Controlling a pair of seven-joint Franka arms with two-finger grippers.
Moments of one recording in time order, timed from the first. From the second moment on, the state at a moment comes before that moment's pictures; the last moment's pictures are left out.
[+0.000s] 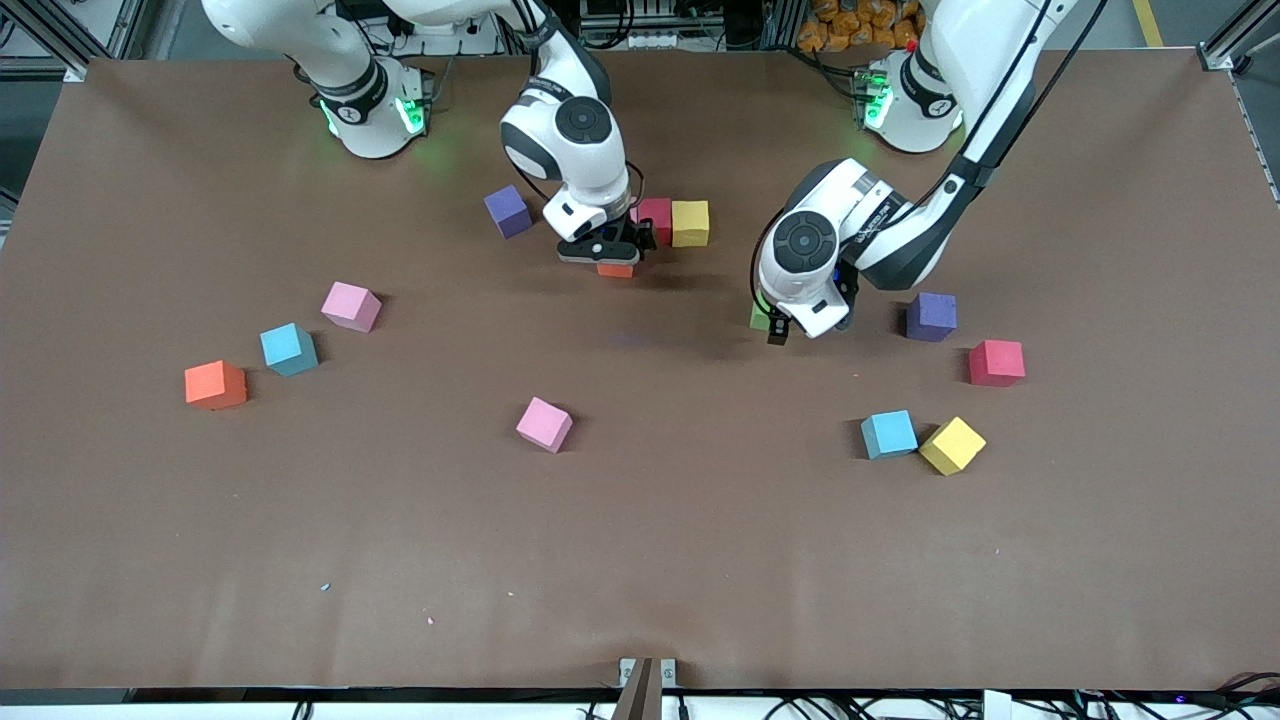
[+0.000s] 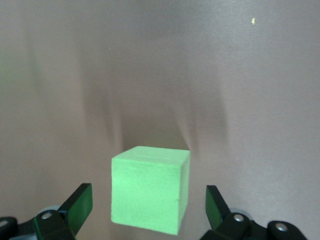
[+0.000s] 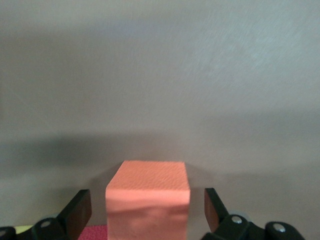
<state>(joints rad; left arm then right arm) -0.13 0.41 -0.51 -2.10 0.19 2.20 -2.16 0.85 0.37 0.10 -2.18 -0.02 2.59 1.06</state>
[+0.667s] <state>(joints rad) -0.16 0.41 -0.51 -2.16 0.20 2.28 -2.16 0.73 0.27 0.09 -2.18 -0.02 2.39 0.74</state>
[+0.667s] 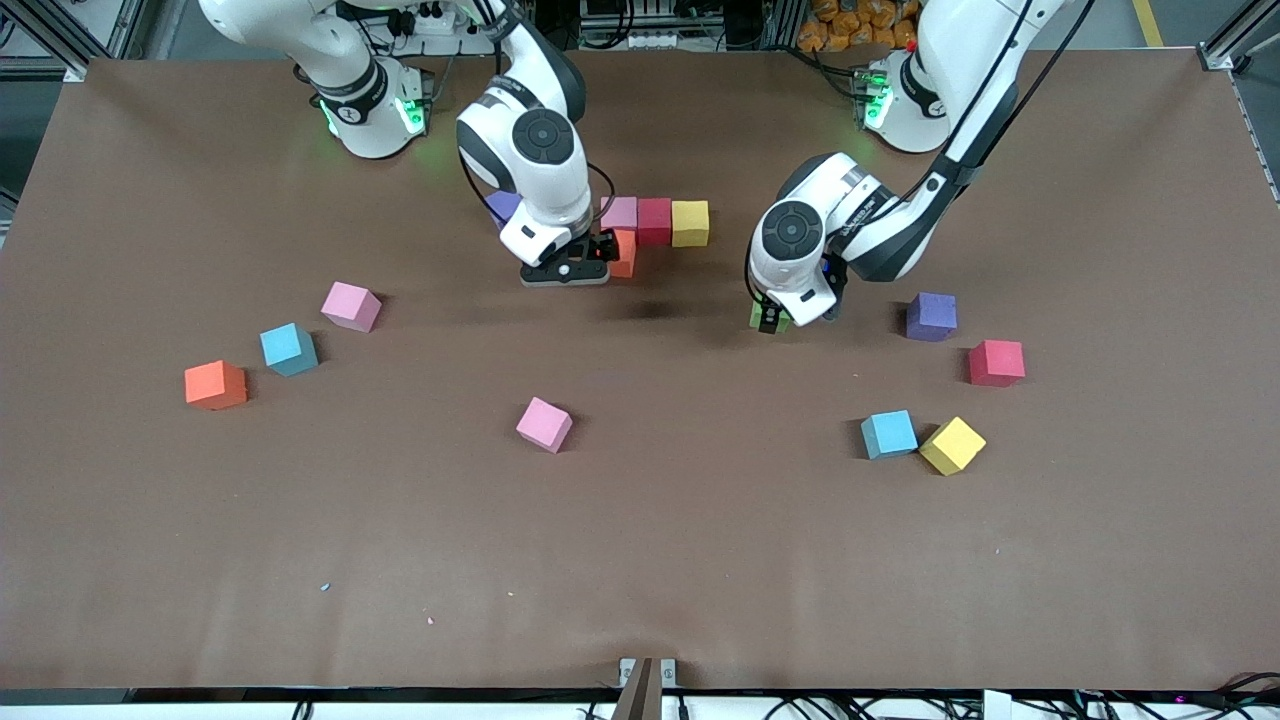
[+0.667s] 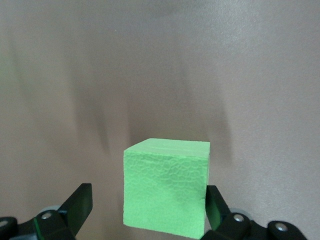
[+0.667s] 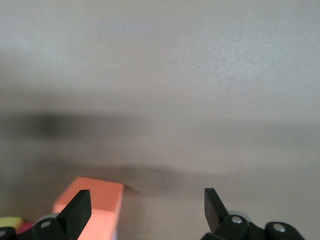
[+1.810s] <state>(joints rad) -0.16 0.46 -0.51 -2.17 0.26 2.32 -2.16 0.67 0.06 0.11 -2.52 0.13 2.24 0.21</state>
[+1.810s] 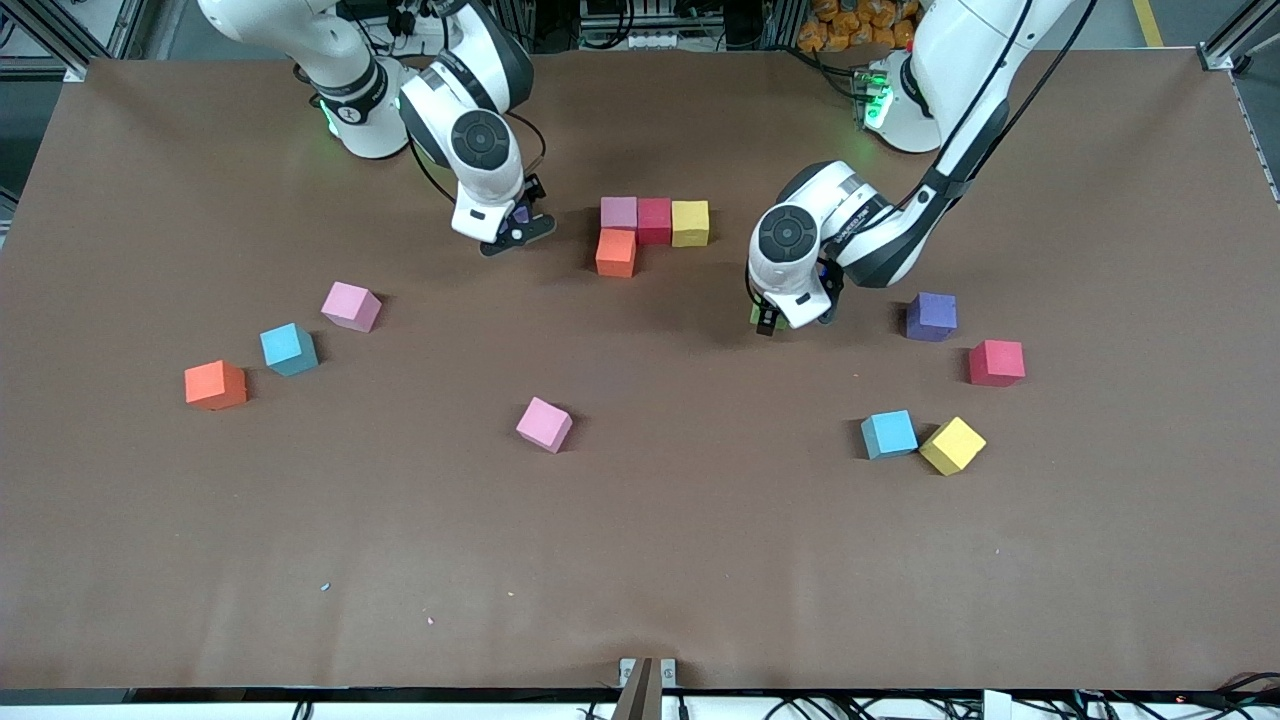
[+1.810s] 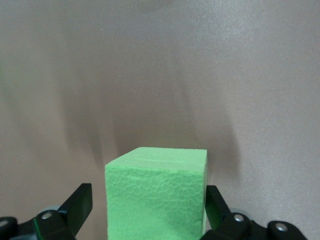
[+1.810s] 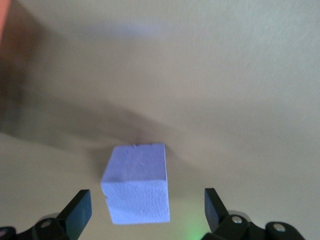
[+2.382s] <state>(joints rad) -0.15 0.46 -0.51 -2.16 0.26 2.33 -2.16 0.67 0.05 0.20 -2.63 0.19 2.40 0.17</state>
